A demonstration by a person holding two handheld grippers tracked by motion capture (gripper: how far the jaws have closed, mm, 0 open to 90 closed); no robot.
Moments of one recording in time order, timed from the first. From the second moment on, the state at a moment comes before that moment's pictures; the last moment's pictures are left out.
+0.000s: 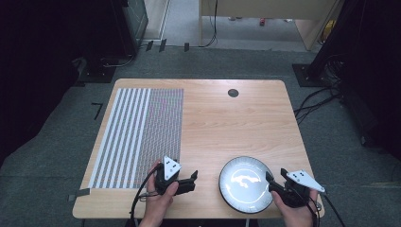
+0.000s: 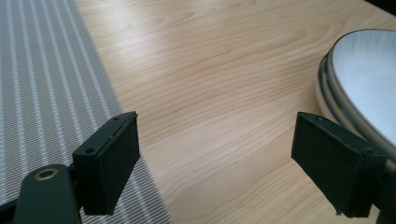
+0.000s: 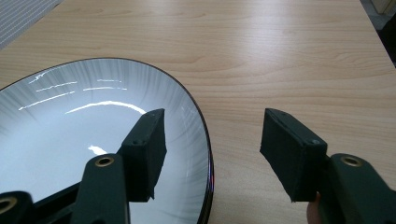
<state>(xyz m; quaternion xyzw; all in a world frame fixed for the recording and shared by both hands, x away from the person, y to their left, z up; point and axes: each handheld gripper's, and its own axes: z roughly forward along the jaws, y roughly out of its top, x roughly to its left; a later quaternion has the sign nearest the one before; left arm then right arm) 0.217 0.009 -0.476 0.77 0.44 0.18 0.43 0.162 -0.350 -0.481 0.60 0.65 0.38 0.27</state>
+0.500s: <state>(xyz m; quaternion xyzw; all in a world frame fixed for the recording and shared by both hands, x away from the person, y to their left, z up) 0.218 -0.021 -0.472 0.77 0.43 0.15 0.45 0.161 -0.352 -0.481 0.60 0.65 0.37 0.27</state>
